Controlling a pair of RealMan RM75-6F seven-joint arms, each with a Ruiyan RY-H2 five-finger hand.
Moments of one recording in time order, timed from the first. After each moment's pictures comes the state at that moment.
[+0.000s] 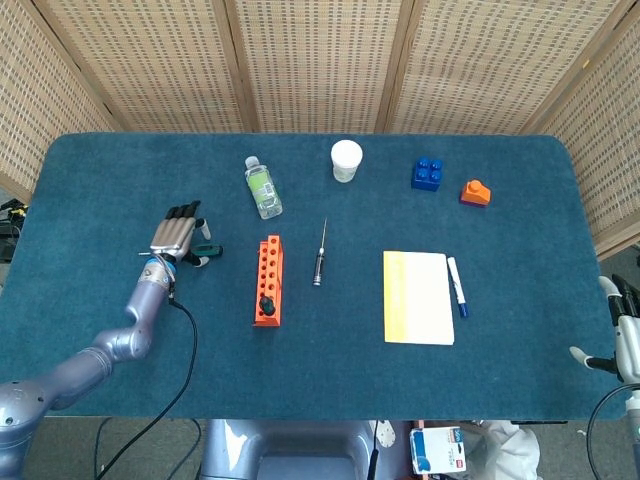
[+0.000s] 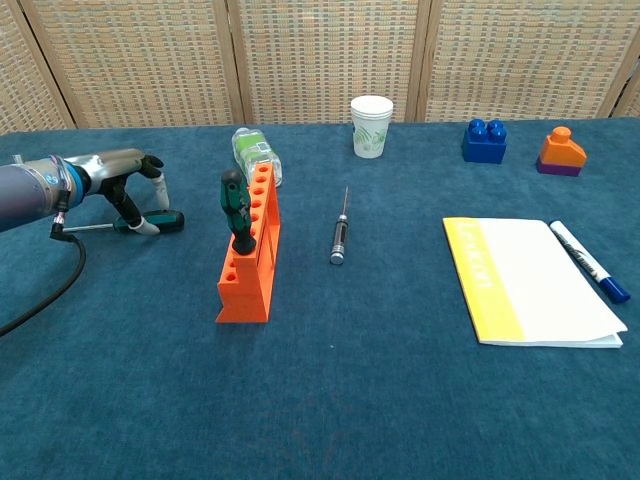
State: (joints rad) left arm -0.88 -1.75 -0.27 -0.77 0.87 0.60 0.17; right arm 0.10 -1.05 0.14 -1.61 -1.23 1.33 -0.01
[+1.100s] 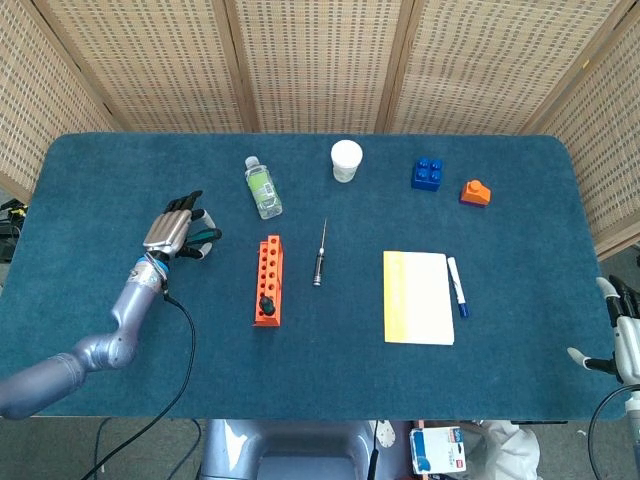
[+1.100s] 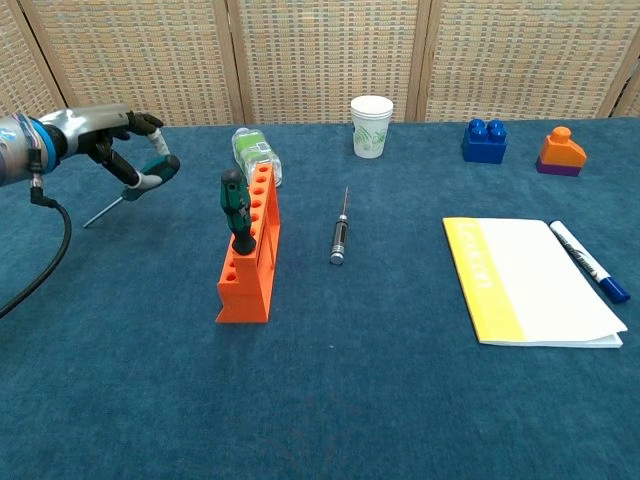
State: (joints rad) left arm -0.80 -1.55 -0.32 -1.14 0.92 0.71 0.04; right arm 0.10 -1.04 0.14 -1.62 -1.25 1.32 0.03
